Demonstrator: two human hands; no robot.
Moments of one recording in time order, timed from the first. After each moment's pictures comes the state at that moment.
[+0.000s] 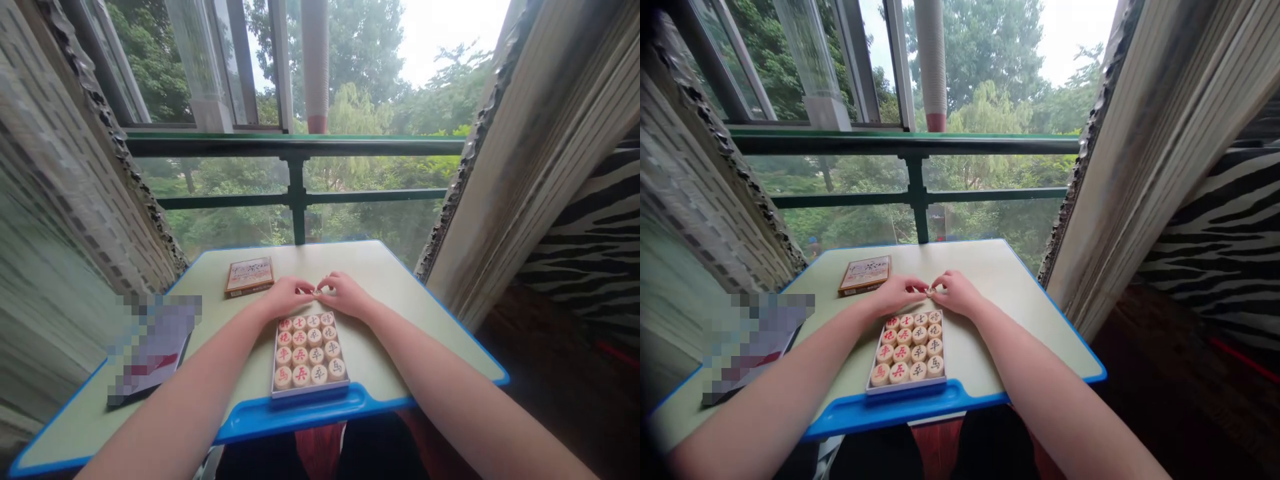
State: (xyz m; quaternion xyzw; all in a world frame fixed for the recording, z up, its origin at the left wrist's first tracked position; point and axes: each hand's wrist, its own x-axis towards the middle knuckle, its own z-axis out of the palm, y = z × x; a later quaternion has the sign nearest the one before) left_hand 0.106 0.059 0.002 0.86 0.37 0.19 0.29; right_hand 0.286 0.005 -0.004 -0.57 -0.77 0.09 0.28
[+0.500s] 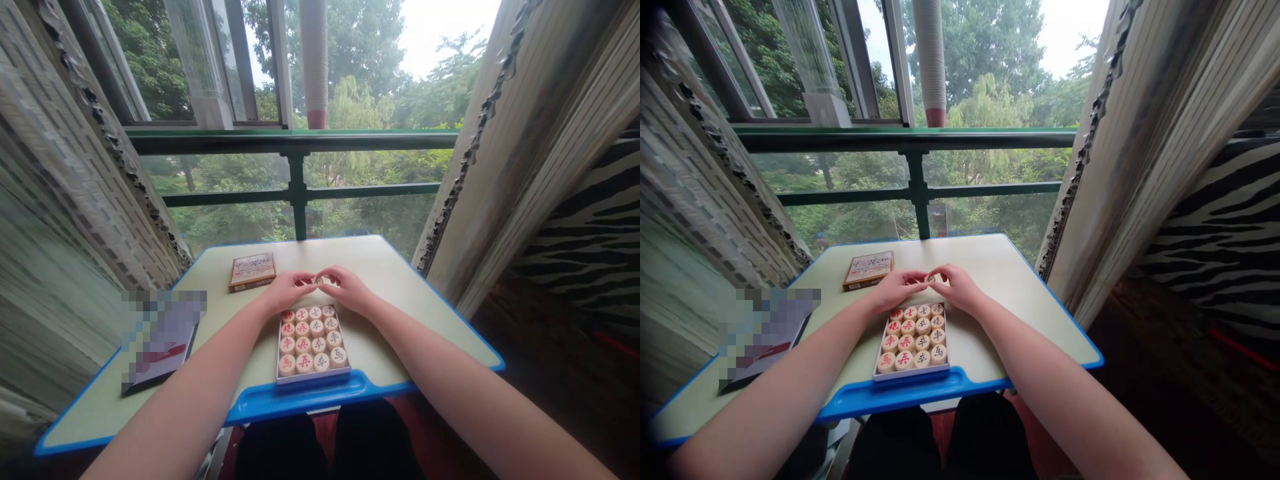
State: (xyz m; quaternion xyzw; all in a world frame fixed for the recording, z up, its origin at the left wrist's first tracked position) left_hand 0.103 0.048 0.006 0.81 0.35 0.28 0.38; right_hand 0.279 -0.006 -0.001 -0.52 -0.74 0.12 0.41
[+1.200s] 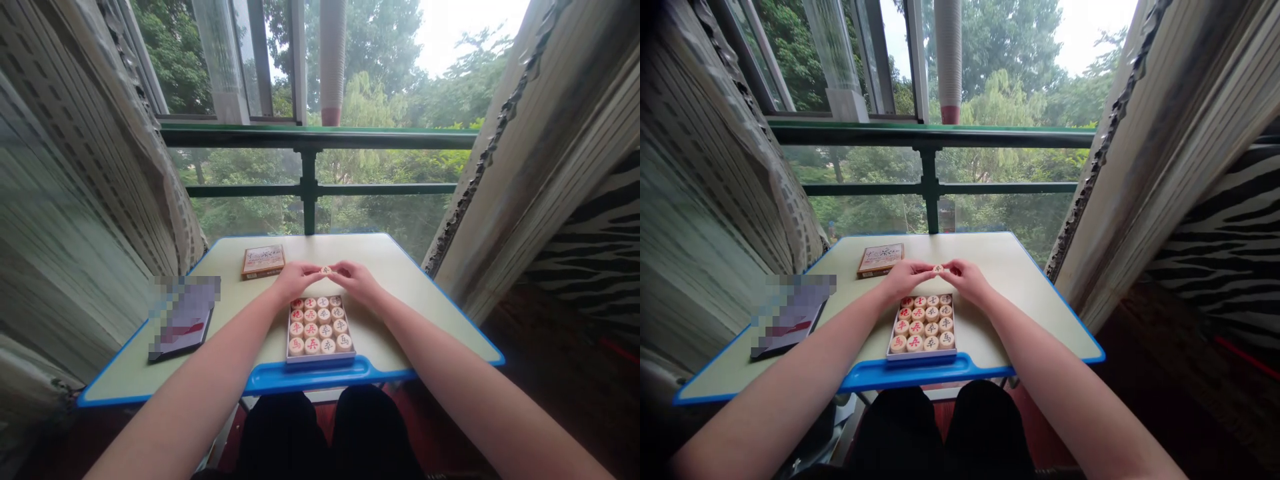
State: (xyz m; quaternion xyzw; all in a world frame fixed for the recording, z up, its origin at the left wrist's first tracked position) left_hand 0.101 0.038 0.009 0.80 0.32 0.35 0.37; right_hand 0.276 -0.017 0.007 -0.54 -0.69 0.21 0.43
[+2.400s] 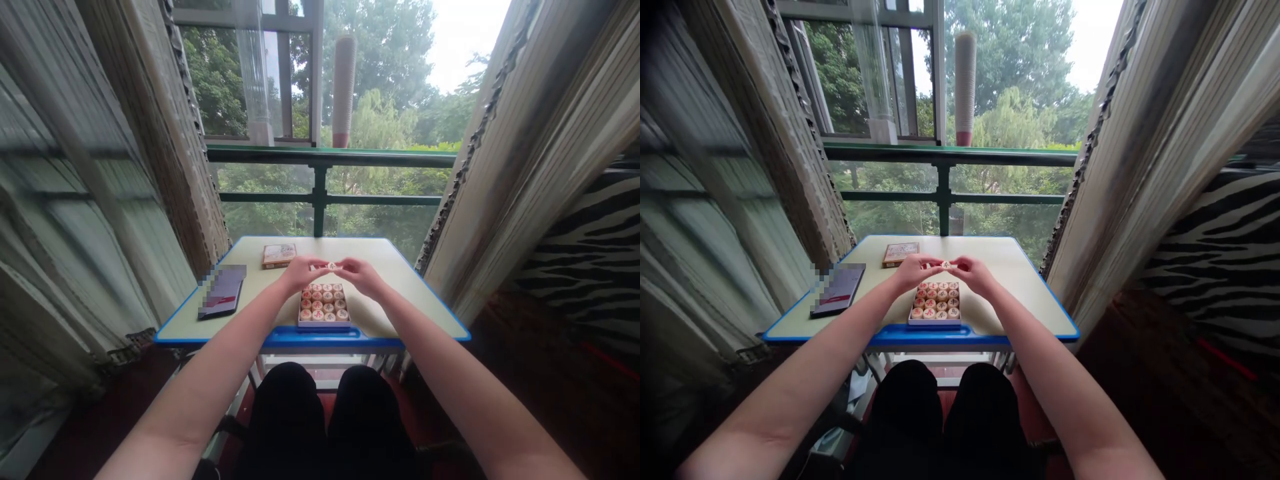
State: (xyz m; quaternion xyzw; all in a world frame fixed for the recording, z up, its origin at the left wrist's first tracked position) left_hand 0.081 -0.010 0.041 0.85 0.31 0.35 0.23; right_hand 0.271 -0.056 0.029 -0.50 -0.68 0.28 0.46
